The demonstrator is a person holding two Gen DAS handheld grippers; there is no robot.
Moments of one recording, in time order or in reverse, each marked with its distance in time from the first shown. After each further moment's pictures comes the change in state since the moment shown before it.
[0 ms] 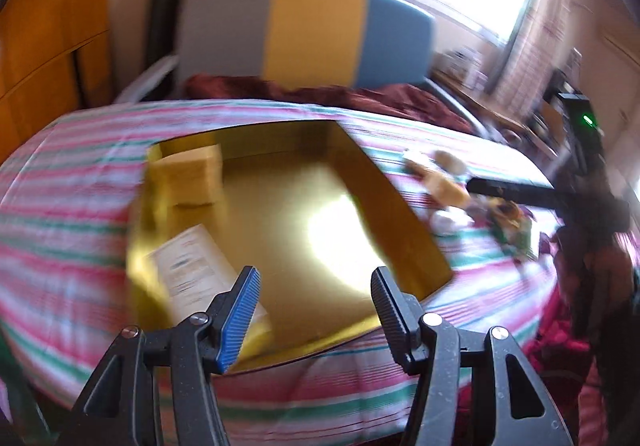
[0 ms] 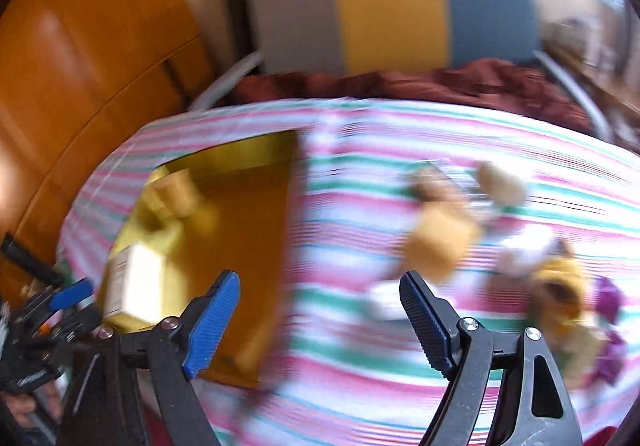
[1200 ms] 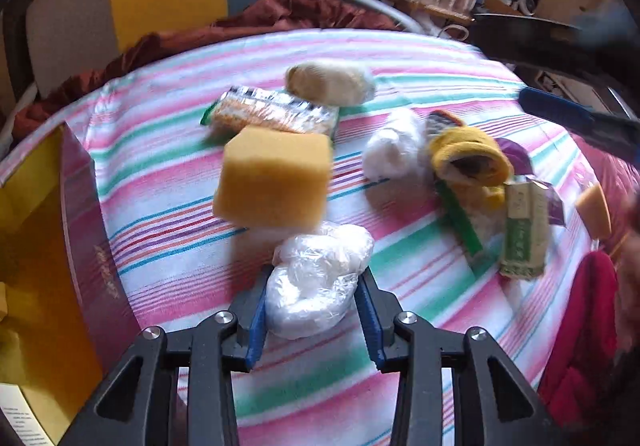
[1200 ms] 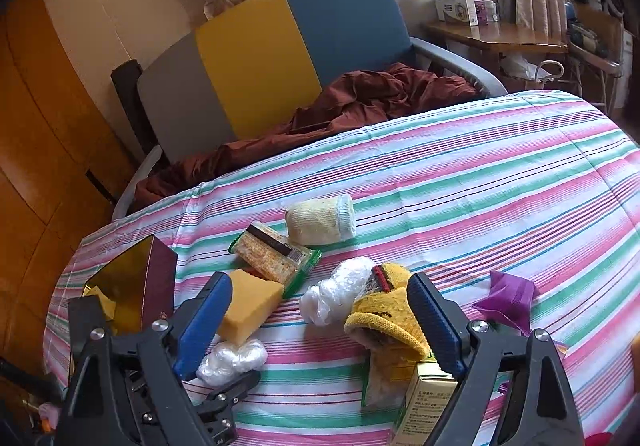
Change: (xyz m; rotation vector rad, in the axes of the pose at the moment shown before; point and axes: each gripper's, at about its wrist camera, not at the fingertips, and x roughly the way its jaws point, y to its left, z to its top) left arm 0.176 -0.181 0.029 0.289 0.216 -0.114; right arm -0.031 -0.138 0.004 0.308 -0.173 -0.116
